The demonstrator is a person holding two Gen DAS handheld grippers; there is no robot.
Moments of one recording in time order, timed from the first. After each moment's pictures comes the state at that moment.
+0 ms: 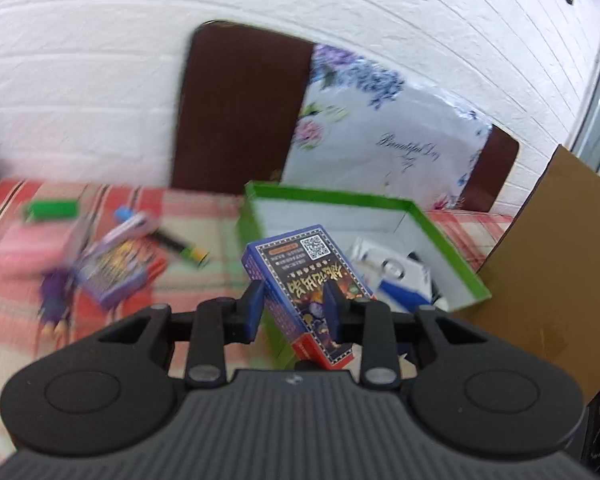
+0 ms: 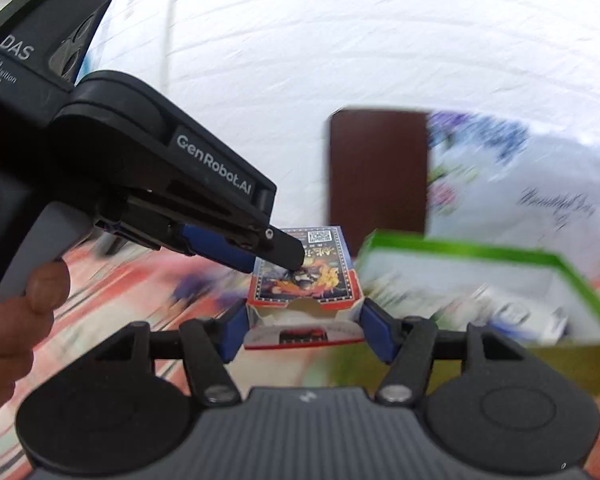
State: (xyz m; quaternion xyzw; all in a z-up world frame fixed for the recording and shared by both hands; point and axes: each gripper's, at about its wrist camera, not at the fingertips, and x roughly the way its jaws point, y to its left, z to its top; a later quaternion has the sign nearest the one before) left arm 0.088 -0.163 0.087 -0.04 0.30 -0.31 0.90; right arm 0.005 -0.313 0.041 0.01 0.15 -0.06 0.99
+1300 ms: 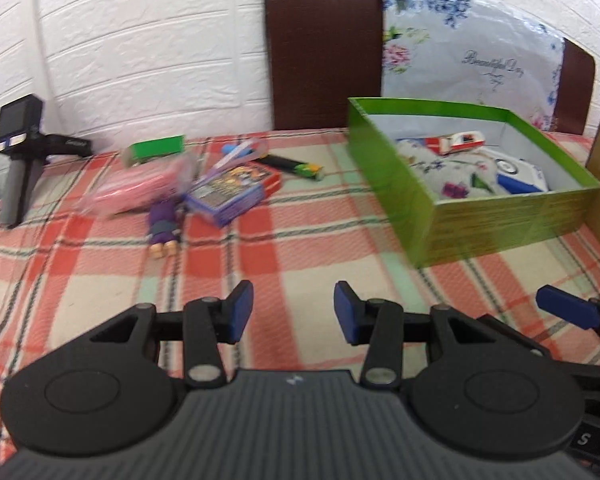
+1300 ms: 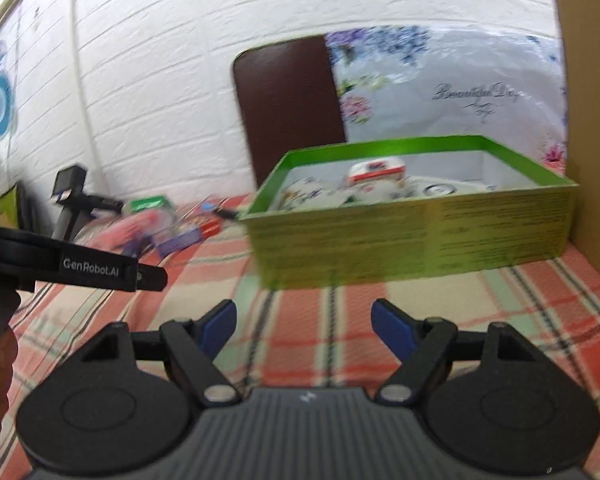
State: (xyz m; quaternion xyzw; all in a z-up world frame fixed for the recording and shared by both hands) left arm 0.048 -0.118 0.017 0.08 0.32 -0.16 0.93; right arm -0.032 -0.307 -0.008 0.11 0.23 -0.11 0.96
